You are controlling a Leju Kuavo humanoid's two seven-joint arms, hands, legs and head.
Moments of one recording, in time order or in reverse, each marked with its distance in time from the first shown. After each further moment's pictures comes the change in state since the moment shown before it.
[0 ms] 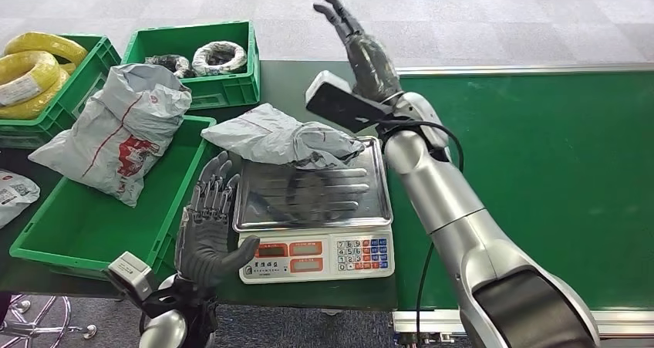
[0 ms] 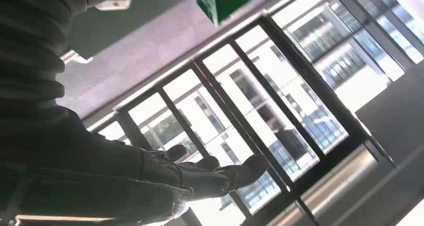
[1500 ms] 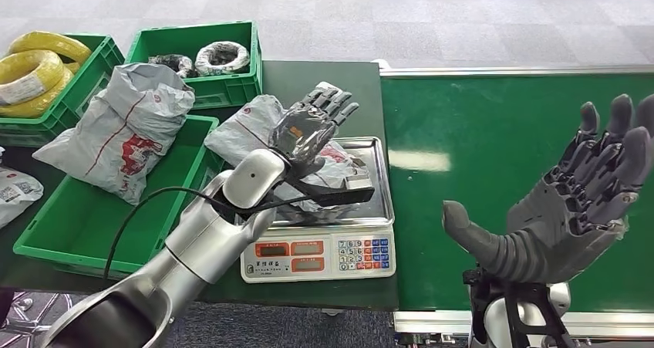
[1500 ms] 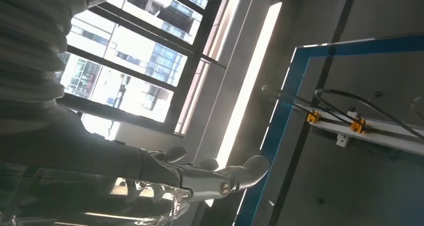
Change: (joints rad) left arm -0.820 -0.027 -0.337 0.660 -1.470 0.048 0.617; right arm 0.827 0.017 -0.243 -1.146 -0.159 -0.056 -0.331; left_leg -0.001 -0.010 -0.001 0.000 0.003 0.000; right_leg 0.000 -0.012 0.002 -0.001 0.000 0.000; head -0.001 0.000
